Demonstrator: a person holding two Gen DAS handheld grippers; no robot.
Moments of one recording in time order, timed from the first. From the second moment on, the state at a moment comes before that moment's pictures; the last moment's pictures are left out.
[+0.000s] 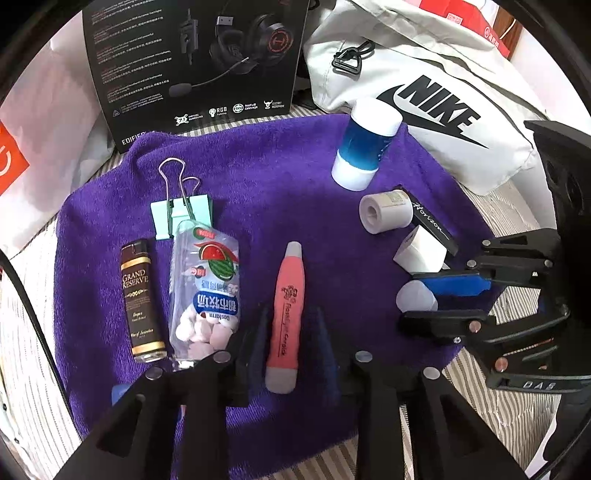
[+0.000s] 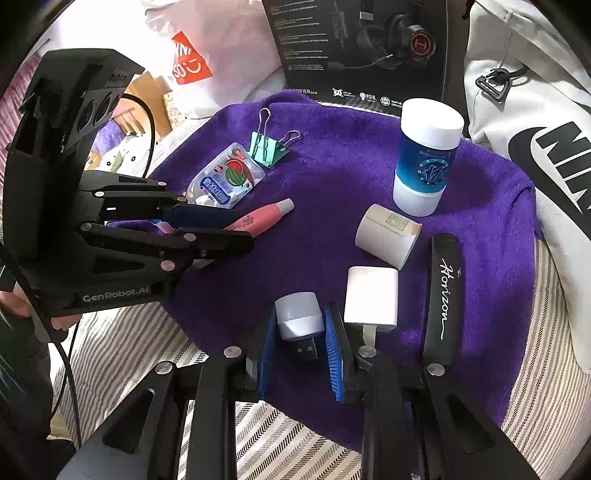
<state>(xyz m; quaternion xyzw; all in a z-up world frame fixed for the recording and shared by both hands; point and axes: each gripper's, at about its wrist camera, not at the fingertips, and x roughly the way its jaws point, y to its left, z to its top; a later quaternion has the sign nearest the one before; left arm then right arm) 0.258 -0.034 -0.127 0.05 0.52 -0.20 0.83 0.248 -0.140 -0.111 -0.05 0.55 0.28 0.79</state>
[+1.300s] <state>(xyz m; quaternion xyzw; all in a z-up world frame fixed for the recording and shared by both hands) 0.108 0.003 -0.032 0.01 0.46 -0.06 0.89 0.140 -0.177 -0.036 -0.01 0.53 0.08 0.84</state>
